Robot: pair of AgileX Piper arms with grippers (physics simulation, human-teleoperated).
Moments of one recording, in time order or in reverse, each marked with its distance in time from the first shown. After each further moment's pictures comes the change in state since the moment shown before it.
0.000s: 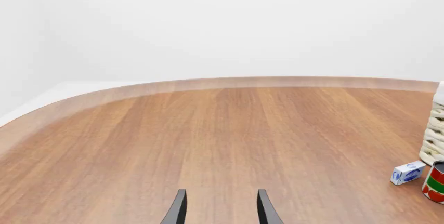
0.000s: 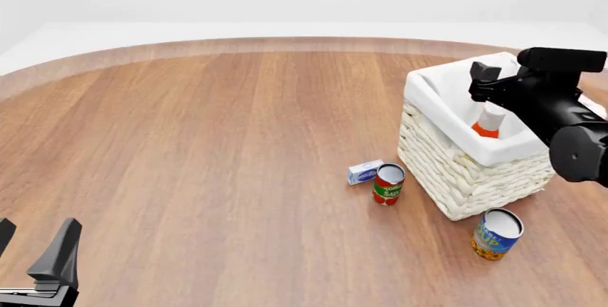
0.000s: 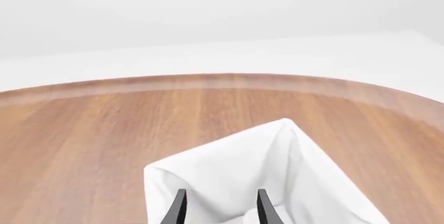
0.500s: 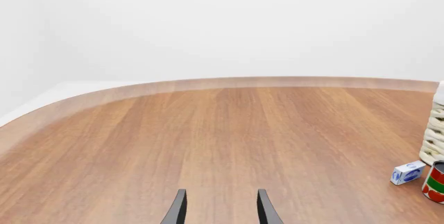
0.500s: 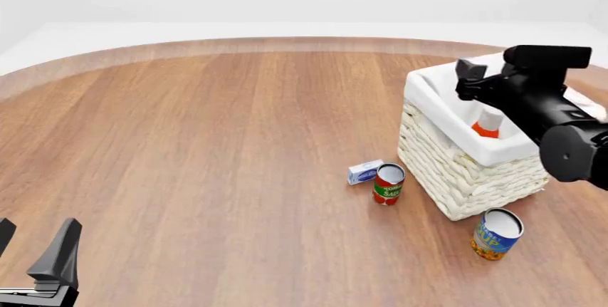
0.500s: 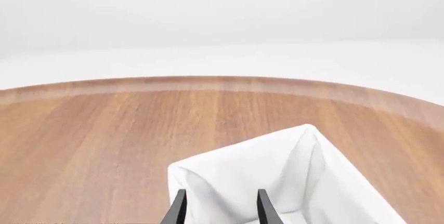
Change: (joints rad) left arm 0.000 0.000 0.000 0.000 0.000; right arm 0.061 -0.010 -0.006 0.005 -0.004
